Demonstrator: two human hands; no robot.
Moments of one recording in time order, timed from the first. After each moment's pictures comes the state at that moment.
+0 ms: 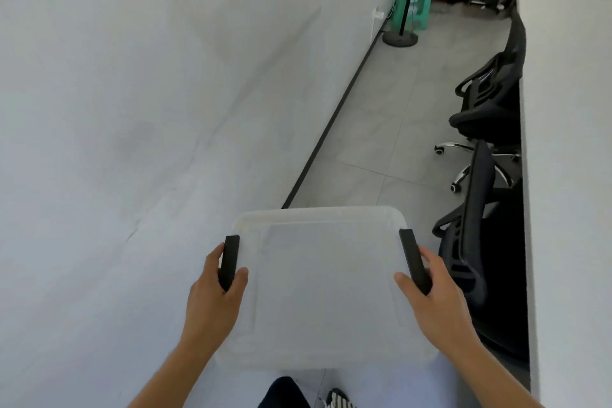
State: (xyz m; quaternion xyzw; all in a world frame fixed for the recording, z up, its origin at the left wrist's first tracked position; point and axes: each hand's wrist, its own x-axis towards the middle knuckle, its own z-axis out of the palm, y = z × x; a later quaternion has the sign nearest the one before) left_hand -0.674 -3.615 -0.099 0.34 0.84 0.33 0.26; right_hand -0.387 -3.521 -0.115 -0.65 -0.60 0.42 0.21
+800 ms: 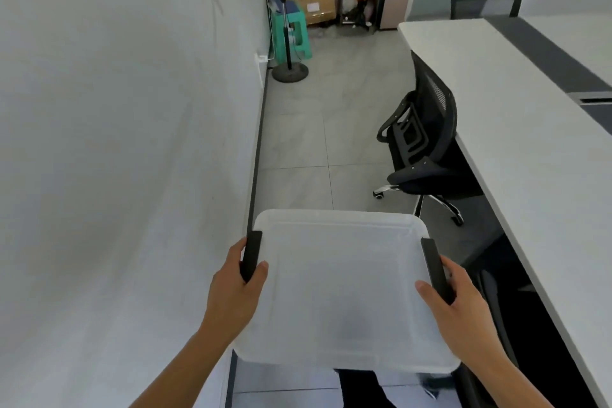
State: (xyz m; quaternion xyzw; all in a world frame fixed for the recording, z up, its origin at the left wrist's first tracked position) left_hand -0.734 -2.978 -0.111 0.54 0.70 0.28 0.37; right_hand -0.431 -3.040 -0.123 -0.78 -0.43 0.33 0.30
